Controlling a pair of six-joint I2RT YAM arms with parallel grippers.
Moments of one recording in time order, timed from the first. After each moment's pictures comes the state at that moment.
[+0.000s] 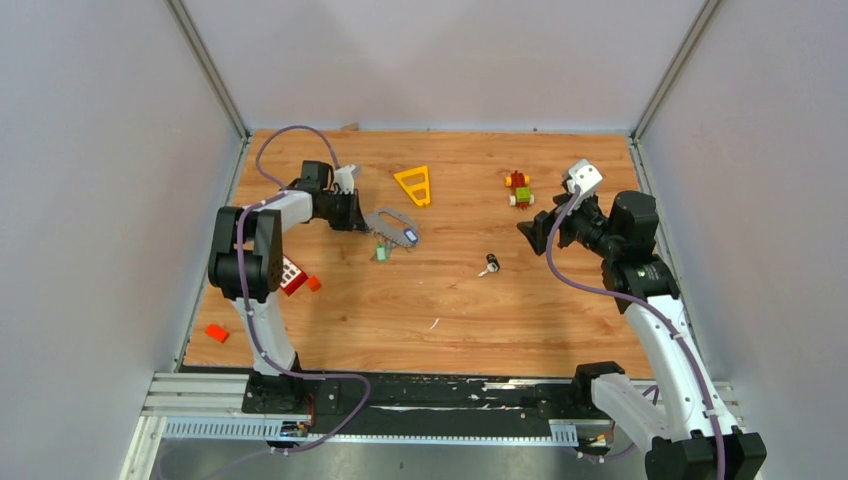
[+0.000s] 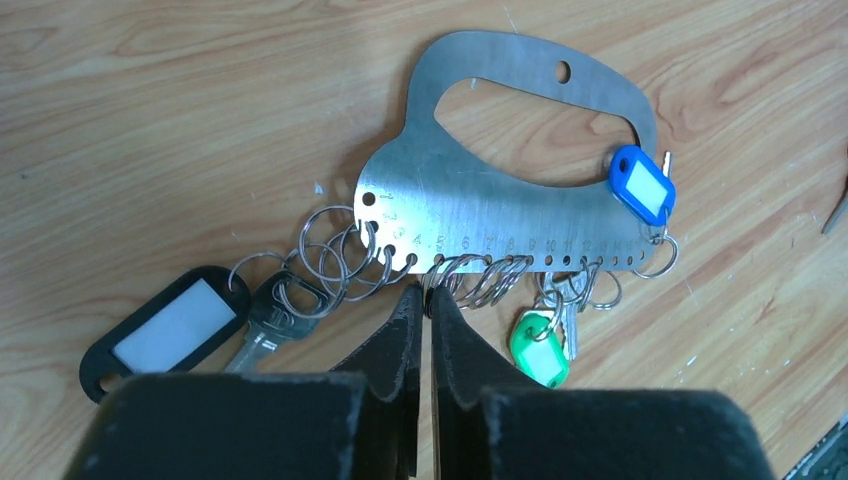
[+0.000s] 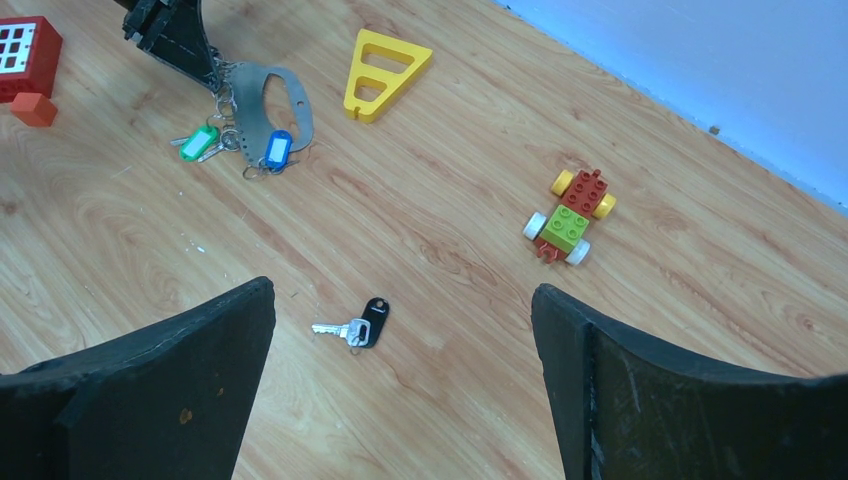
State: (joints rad) left arm -0.10 1.95 1.22 -0.28 0.55 -0.02; right arm 0.11 0.89 0.86 -0.25 -0.53 -0.22
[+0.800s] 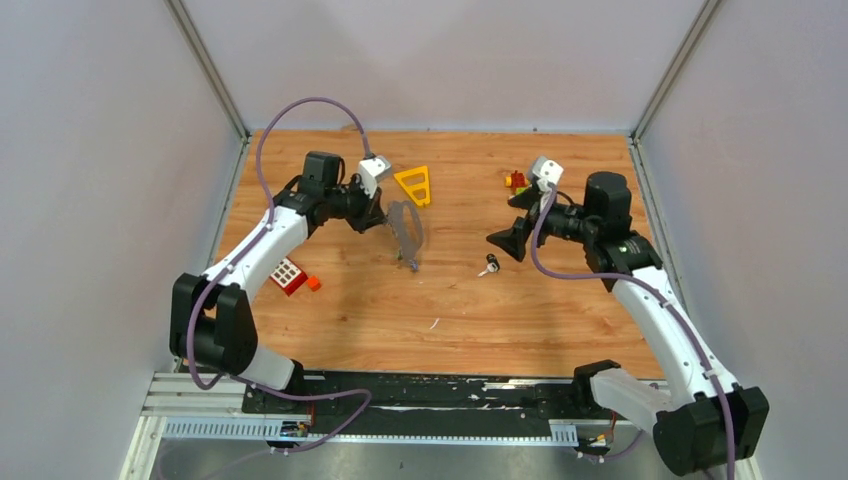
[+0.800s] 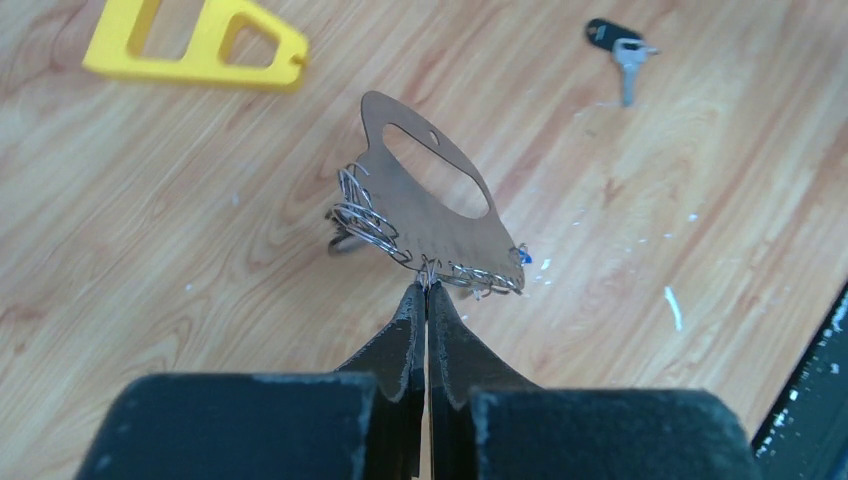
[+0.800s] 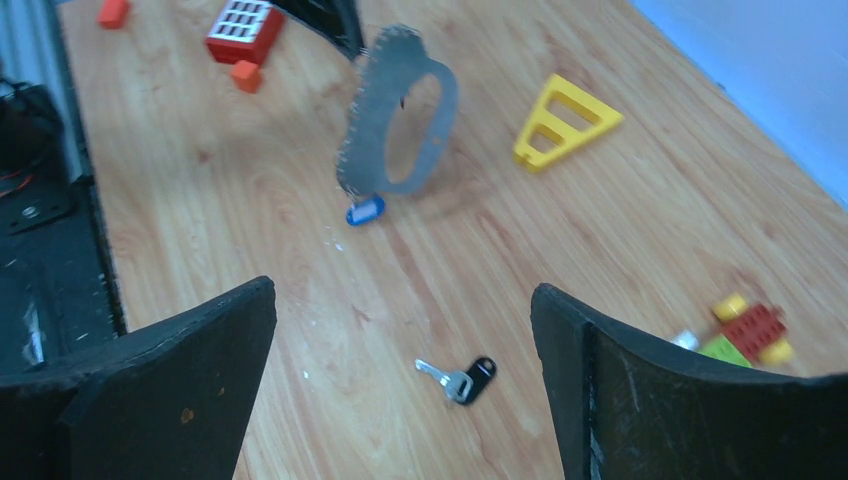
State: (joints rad) left arm -0.27 1.50 1.15 -0.43 0.59 0.33; right arm 0.21 1.02 0.95 -0.27 -0.78 -0.27
